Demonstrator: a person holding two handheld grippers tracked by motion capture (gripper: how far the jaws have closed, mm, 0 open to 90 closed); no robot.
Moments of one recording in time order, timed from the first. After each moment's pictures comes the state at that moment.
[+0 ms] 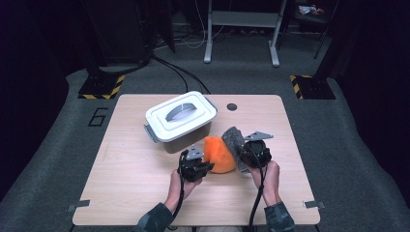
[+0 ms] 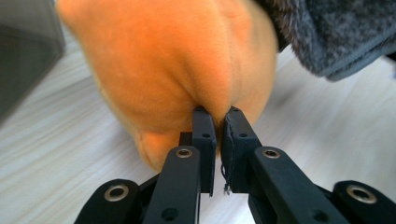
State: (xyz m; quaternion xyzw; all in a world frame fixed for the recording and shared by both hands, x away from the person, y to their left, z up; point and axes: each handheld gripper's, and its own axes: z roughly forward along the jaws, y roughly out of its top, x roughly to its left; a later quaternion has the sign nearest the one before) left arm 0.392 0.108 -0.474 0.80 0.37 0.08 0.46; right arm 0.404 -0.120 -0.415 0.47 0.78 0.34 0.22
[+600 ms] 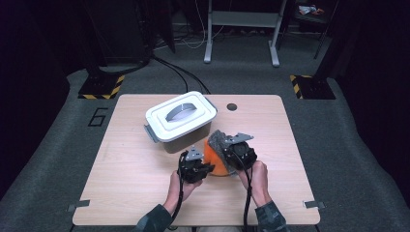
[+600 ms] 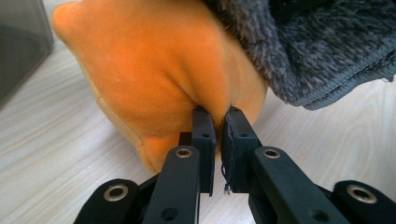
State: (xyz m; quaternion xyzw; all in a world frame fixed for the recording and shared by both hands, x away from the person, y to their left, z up) left arm 0.389 0.109 -0.475 0.81 0.36 0.08 0.46; right arm 0.401 -0.080 -0.416 0.42 0.82 0.31 0.22
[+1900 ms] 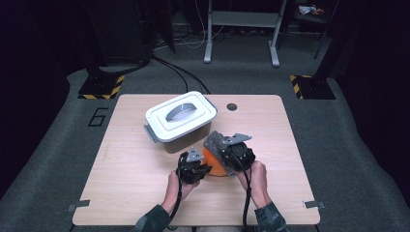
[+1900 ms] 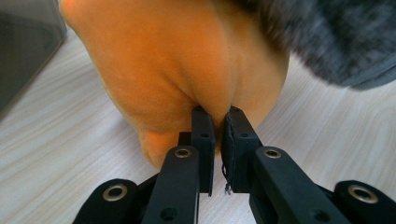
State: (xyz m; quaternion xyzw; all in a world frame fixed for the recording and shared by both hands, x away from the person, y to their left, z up) left arm 0.390 0.113 -0.481 0.82 0.36 0.10 0.43; right arm 0.395 -0.072 -0.409 0.41 0.83 0.31 0.22
